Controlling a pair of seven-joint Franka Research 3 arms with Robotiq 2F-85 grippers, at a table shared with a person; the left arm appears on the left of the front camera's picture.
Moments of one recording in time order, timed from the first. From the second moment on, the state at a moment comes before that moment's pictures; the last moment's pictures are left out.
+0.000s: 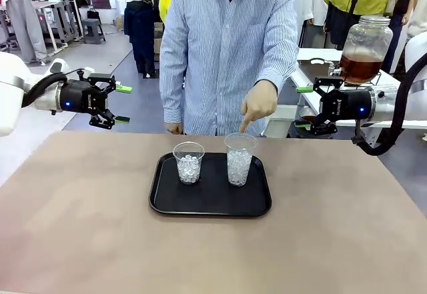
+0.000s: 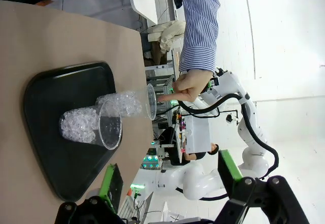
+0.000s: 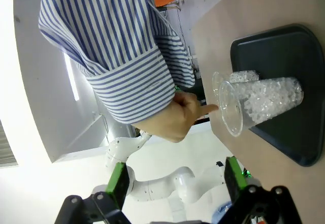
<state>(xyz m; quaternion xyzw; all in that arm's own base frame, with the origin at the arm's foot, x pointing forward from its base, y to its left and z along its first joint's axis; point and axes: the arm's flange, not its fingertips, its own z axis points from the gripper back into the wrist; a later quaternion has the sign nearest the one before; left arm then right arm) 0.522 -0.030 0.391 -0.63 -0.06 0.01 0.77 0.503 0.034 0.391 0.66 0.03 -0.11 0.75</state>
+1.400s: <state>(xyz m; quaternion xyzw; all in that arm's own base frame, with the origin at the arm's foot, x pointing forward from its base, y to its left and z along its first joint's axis) 0.522 -0.030 0.390 -0.63 -0.06 0.01 0.77 0.496 0.034 0.405 0.67 -0.13 0.04 0.73</state>
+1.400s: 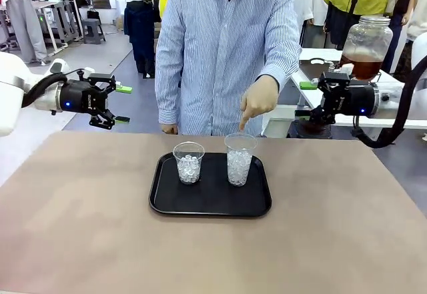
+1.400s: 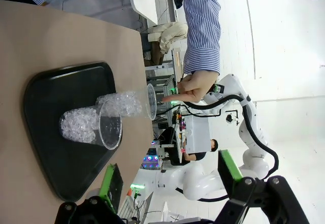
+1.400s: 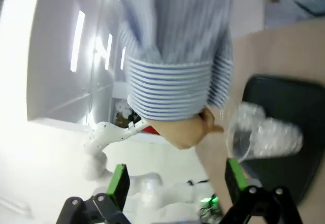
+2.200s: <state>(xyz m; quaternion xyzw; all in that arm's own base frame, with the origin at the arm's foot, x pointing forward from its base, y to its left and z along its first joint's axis) 0.522 -0.030 0.390 -0.63 -0.06 0.01 0.77 0.471 0.039 0.395 0.63 -0.29 0.21 0.69</state>
